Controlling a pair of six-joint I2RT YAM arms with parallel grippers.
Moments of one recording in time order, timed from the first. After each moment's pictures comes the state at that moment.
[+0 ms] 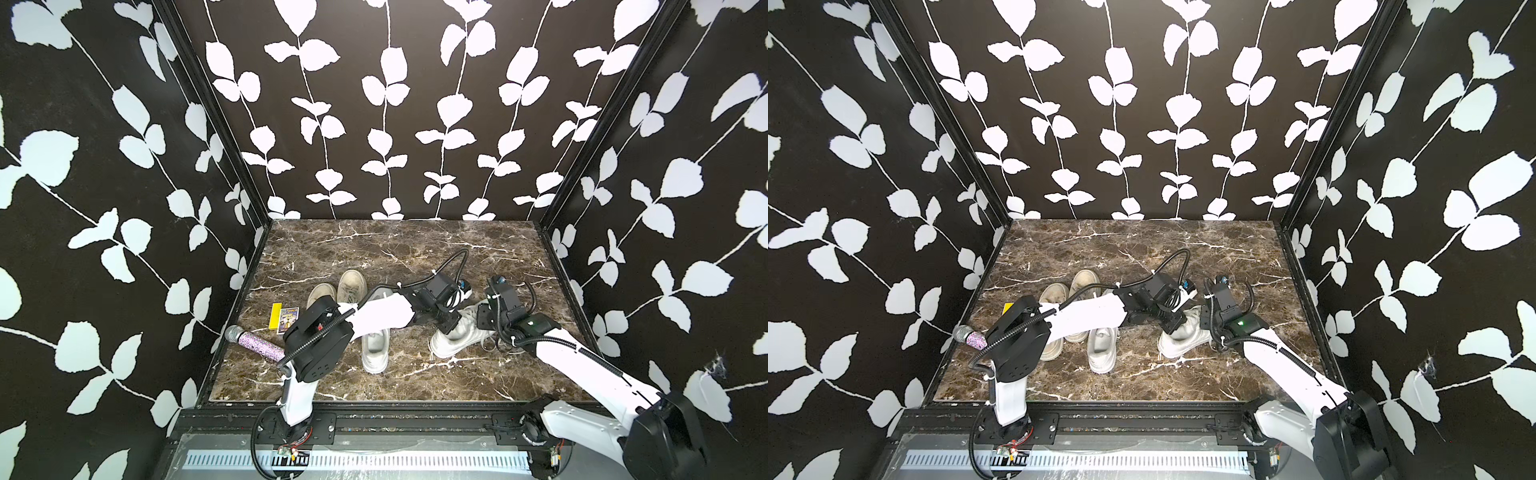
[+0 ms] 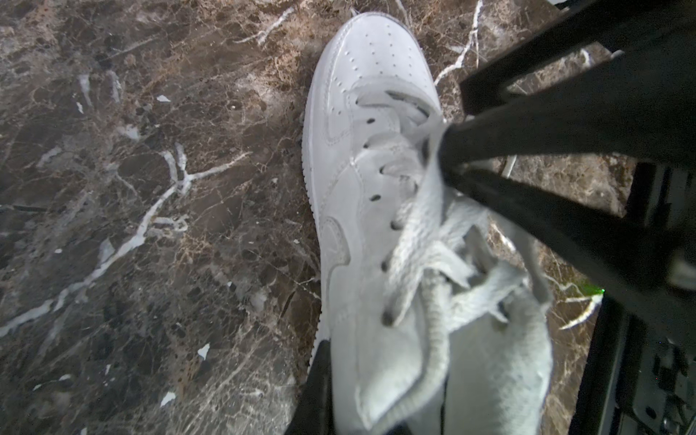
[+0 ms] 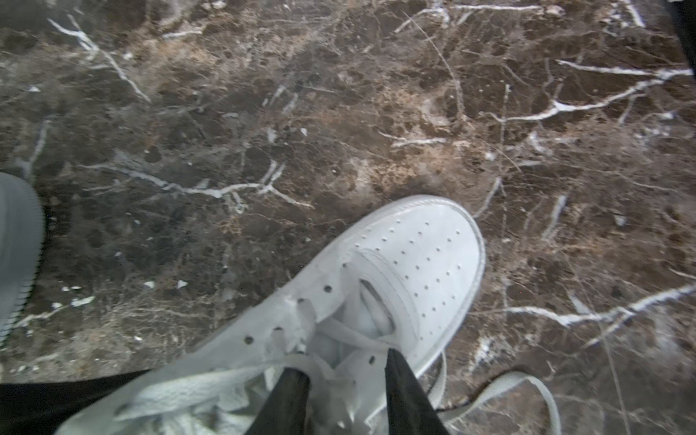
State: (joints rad) left arm -1.01 1.93 1.38 -0.30 0.18 -0.10; right arm 0.47 1.10 0.68 -0.47 0.27 0.43
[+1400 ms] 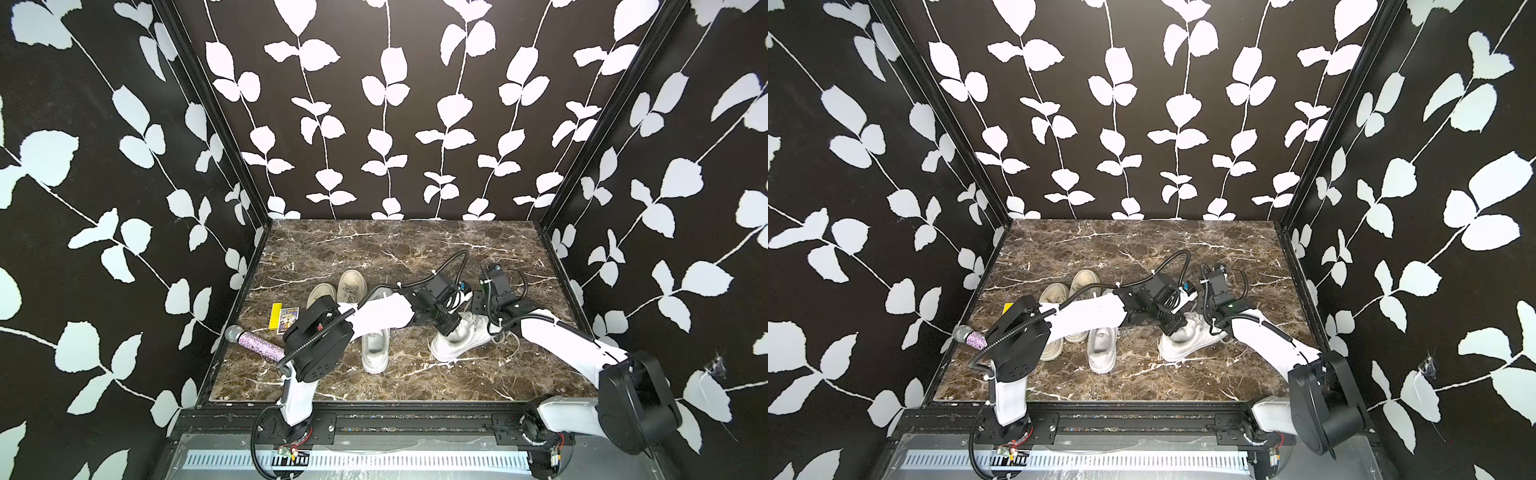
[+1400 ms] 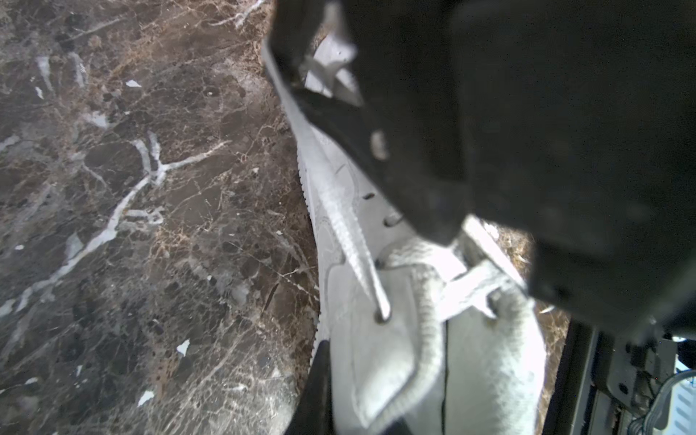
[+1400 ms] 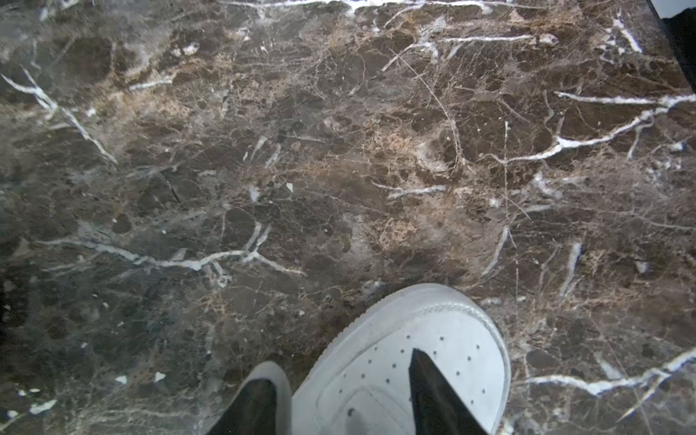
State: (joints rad) left arm -1.01 1.93 1.38 -0.32 0.24 -0.10; right arm 0.40 1.32 0.76 -0.32 0.29 0.44
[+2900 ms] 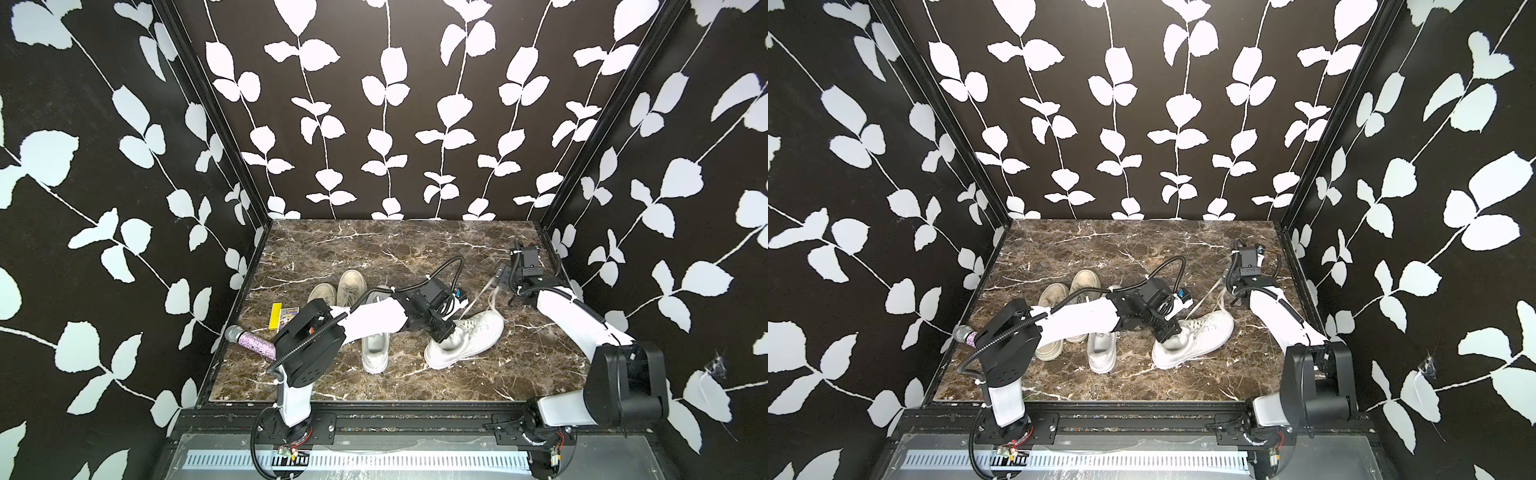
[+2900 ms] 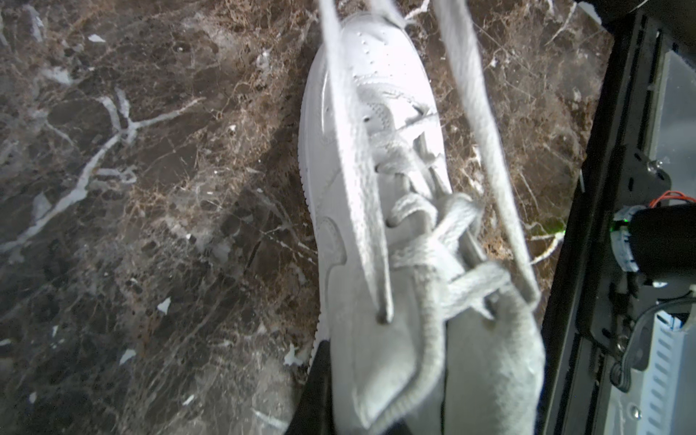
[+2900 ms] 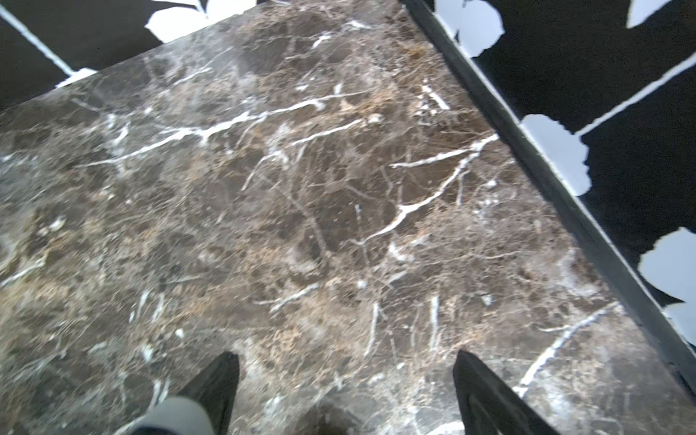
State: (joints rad) left arm -1.02 1.85 1.27 -0.31 0.27 -0.06; right arm 0.11 1.42 0.98 -0.42 0.34 0.46
